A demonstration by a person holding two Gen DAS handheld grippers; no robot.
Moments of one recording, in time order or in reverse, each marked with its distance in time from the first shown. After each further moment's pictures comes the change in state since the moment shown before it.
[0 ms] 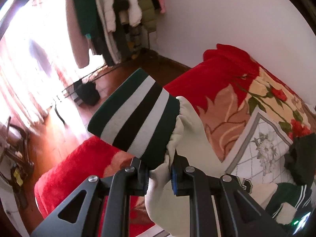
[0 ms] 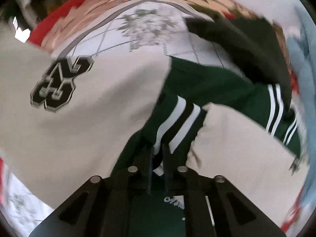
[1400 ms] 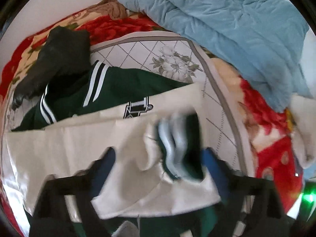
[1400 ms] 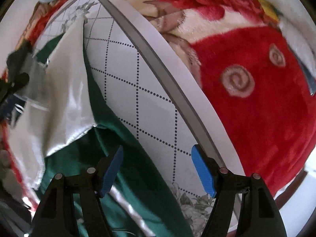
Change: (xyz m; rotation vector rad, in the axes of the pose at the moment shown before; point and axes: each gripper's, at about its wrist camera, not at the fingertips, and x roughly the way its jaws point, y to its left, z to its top) left arm -0.232 -0.518 -0.352 0.858 0.316 -0.671; right arm -0.100 -0.470 -0.423 1.083 0.210 0.072
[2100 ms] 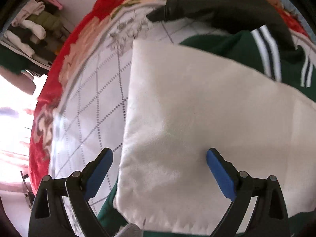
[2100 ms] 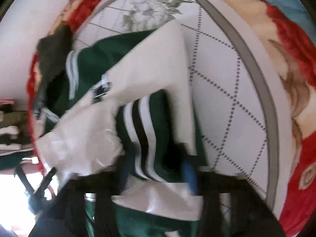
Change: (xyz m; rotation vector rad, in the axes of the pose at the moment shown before) left arm 0.028 0.273 -0.094 -0.418 0.171 0.531; right arm 0.040 0.140 0.104 -0.227 0.027 0.194
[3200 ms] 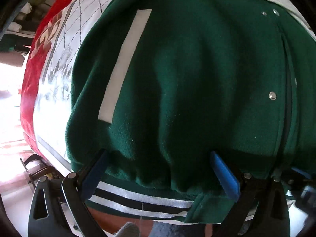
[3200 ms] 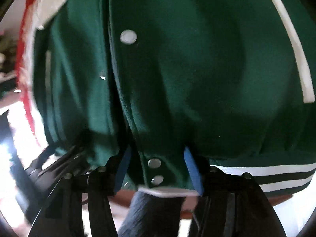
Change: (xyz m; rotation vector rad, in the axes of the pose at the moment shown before) left arm -0.036 0.046 -0.294 0.156 0.255 -0.082; right arm 0.039 0.079 -0.393 -0.171 0.403 -0.128
